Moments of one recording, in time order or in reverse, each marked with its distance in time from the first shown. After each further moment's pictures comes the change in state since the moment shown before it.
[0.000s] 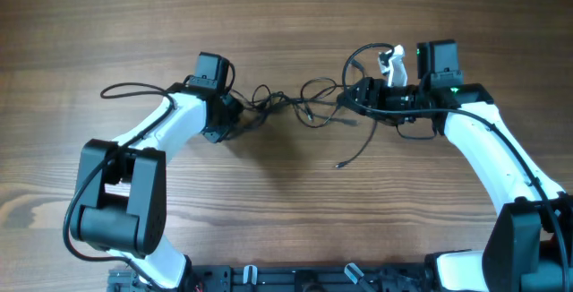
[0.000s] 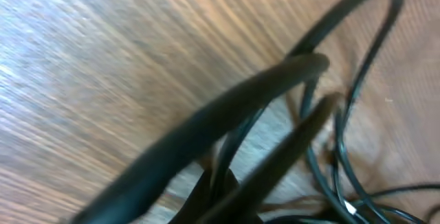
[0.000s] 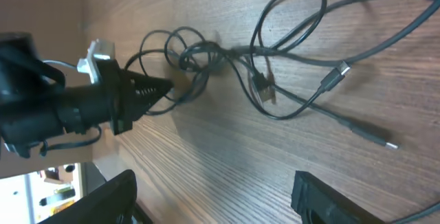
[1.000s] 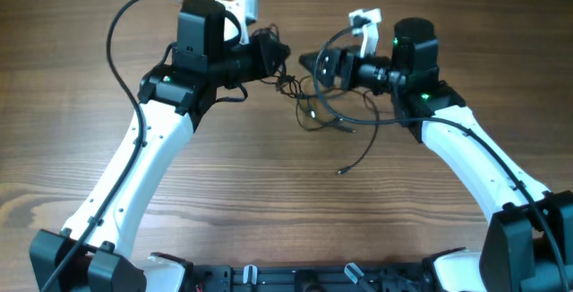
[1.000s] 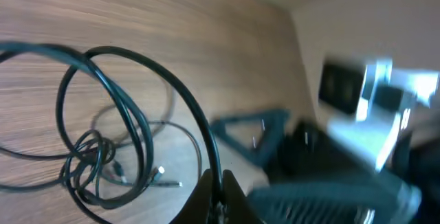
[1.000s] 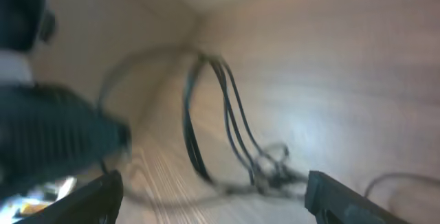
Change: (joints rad) left arm -0.098 -0.303 0.251 0.114 0.491 0.489; right arm 0.161 0.000 -0.002 0.680 -0.006 0.182
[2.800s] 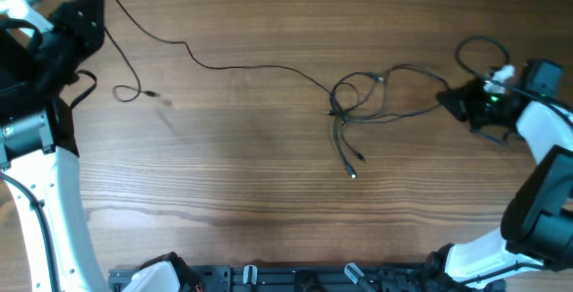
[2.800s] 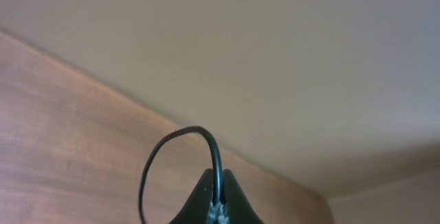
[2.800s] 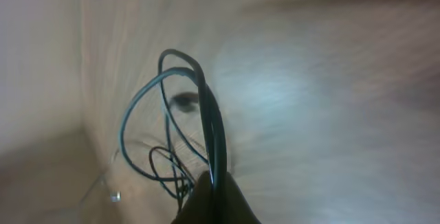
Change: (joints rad) left arm 0.691 -0.217 -0.004 0.128 0.040 -0.026; right arm -0.666 0.194 0.005 -0.585 0.013 -0.037
